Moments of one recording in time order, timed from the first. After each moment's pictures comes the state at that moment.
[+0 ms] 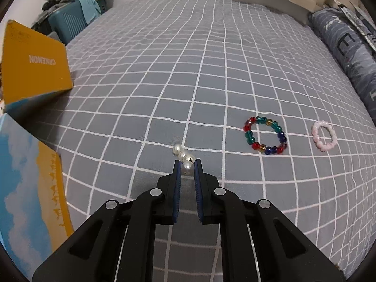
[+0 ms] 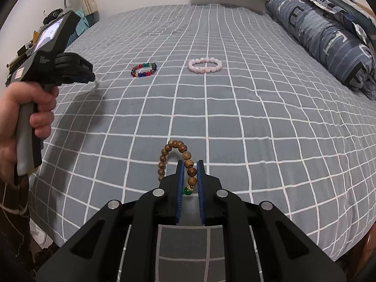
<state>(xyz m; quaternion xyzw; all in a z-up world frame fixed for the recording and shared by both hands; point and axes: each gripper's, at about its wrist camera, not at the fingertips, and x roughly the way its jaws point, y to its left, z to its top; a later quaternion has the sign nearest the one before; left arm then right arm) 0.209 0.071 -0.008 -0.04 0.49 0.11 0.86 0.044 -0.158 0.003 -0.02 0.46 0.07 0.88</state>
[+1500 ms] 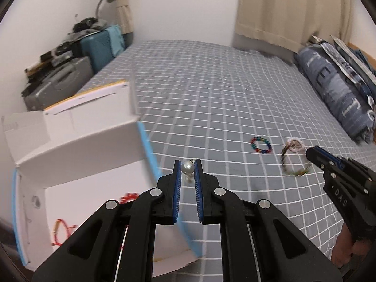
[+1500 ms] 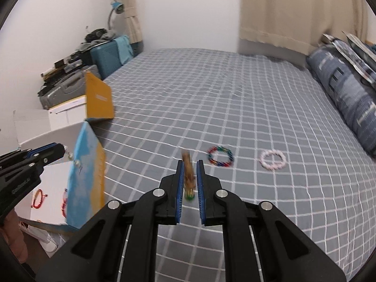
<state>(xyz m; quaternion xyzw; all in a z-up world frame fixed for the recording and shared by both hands) 0.046 0.157 0.129 -0.05 0.39 0.11 0.91 0.092 -0.021 0.123 -0.04 0.36 0.18 0.92</state>
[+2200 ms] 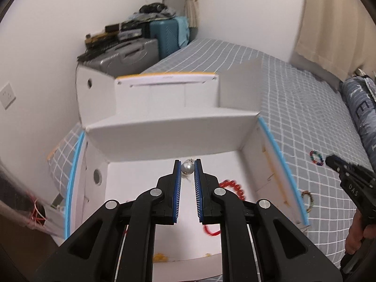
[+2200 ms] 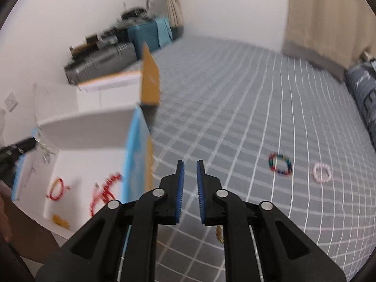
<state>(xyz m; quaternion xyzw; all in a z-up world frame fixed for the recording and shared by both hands) -0.043 0.296 0.128 -0.11 0.38 0.24 0.89 0.088 0.086 0.101 -0.09 0.40 0.25 0.88</state>
